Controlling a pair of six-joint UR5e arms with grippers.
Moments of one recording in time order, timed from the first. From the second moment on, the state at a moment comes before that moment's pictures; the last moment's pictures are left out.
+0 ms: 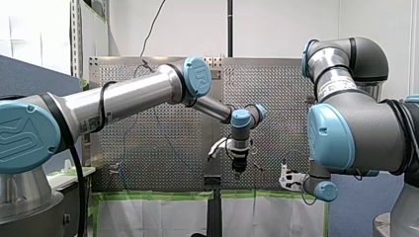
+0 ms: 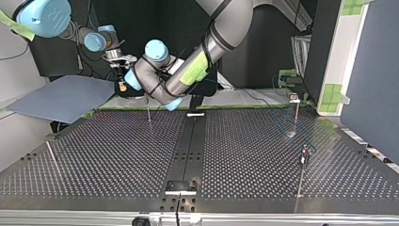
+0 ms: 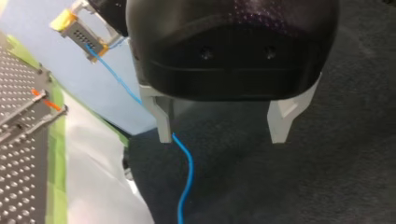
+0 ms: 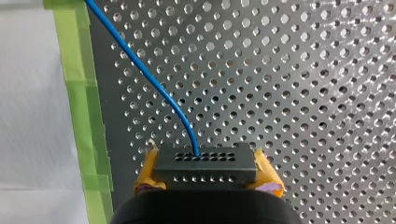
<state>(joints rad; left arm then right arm) -0.80 -2.77 -0.65 -4.06 -1.85 -1.89 1.62 -0.57 1.85 -1.19 1.08 1.64</state>
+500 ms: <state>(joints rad) -0.77 -2.78 -0.65 -4.00 -1.84 -1.93 1.62 -0.57 1.85 -1.20 1.07 1.64</state>
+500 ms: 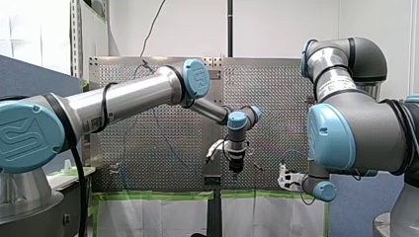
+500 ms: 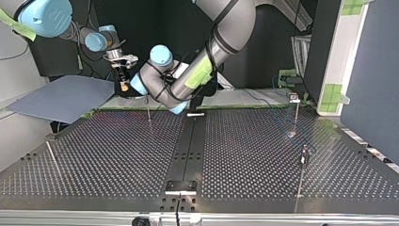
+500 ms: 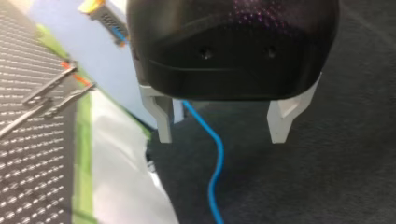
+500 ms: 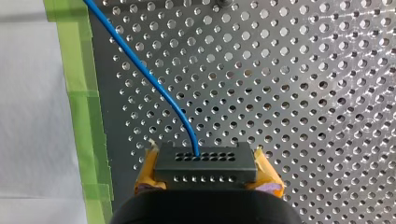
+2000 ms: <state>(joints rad) -0.74 -2.84 -0.68 -3.76 -1.77 -2.00 1.64 -0.57 1.85 -1.20 1.07 1.64</state>
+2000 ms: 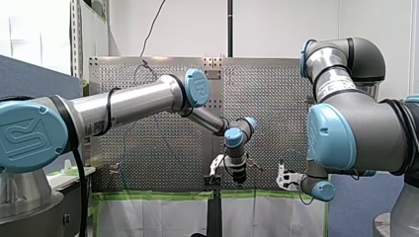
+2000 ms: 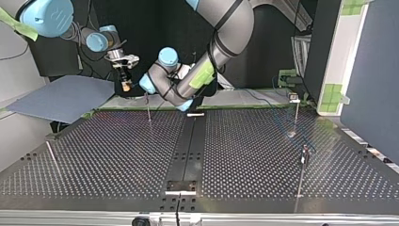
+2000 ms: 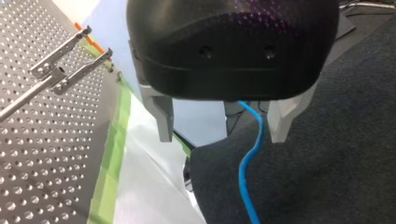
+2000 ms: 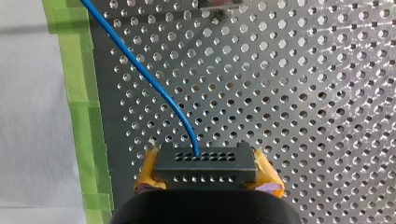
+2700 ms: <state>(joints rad) -0.76 -2.93 -0.66 -3.68 -1.76 -2.04 1.64 -0.57 1.85 -1.20 1.06 1.64</state>
